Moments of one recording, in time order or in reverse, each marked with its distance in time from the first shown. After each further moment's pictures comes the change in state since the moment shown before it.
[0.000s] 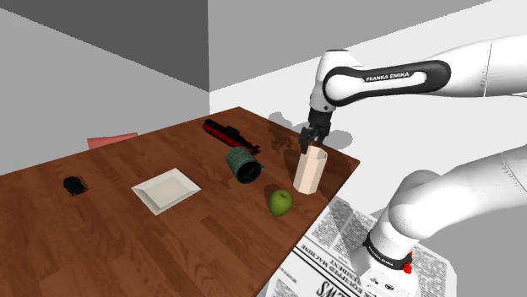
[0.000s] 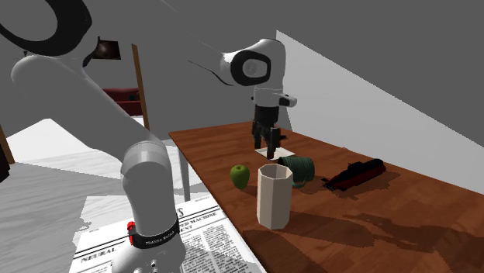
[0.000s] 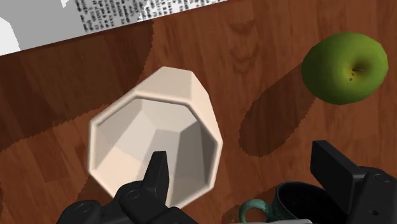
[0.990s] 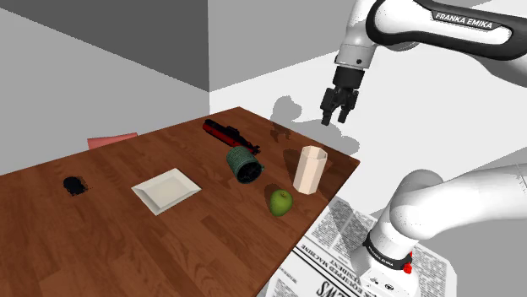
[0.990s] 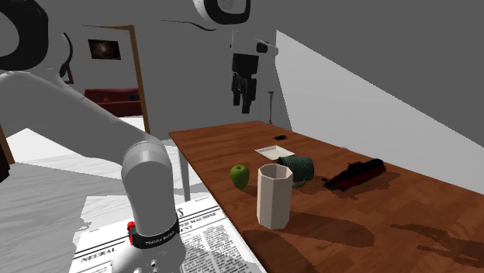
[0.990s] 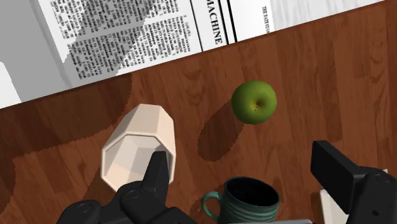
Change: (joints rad) arm 0.030 -0.179 0.016 0.265 0.114 -0.462 0.087
